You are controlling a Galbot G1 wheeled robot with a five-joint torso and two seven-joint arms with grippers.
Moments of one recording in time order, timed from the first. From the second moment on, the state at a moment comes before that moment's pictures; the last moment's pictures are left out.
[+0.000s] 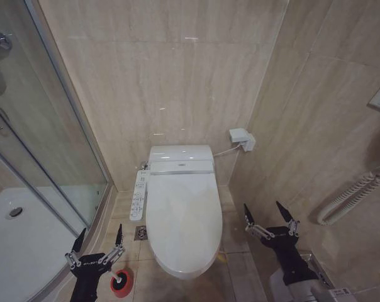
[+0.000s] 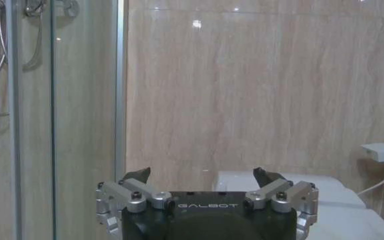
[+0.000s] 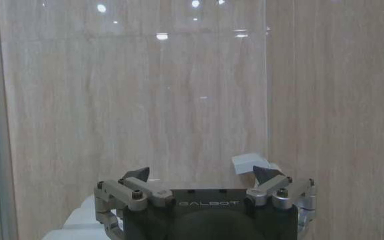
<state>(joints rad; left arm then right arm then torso) 1.96 -1.40 -0.56 -2.35 -0.16 -0.25 -0.15 -1.88 1.54 0.68 2.45 0.19 0.07 -0.13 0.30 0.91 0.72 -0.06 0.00</state>
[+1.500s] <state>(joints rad) 1.79 -1.38 -0.86 -2.40 -0.46 0.32 -0.03 -1.88 1.54 0.68 2.45 0.19 0.07 -0.13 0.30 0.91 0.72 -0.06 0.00</state>
